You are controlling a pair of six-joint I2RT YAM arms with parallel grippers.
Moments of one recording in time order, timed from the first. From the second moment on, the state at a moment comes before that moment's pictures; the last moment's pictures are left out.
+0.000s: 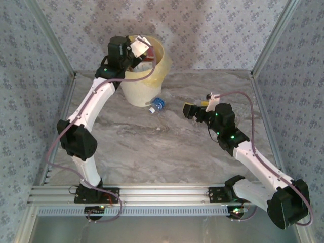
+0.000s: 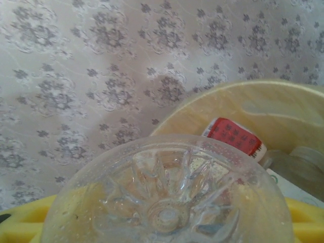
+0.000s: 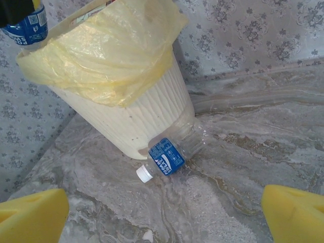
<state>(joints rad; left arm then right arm) -0.39 1.85 1.94 -0.29 -0.09 0.72 0.44 1.01 0.71 0.07 -0.07 0.42</state>
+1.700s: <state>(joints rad) -0.73 1.63 1.37 -0.34 -0.15 -0.01 0.34 0.98 0.65 0.00 0.01 0.57</state>
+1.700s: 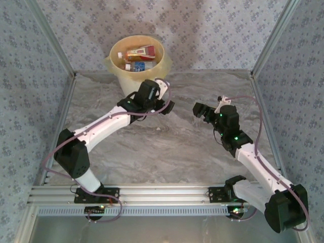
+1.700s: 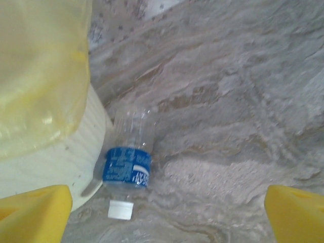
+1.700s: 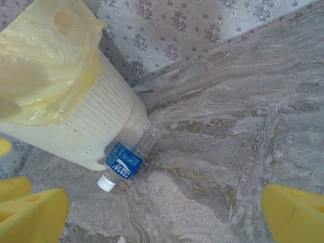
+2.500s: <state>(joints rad) -0.65 1.97 1.32 -0.27 -0.31 -0.09 0.30 0.95 0.64 0.00 -0.01 0.60</state>
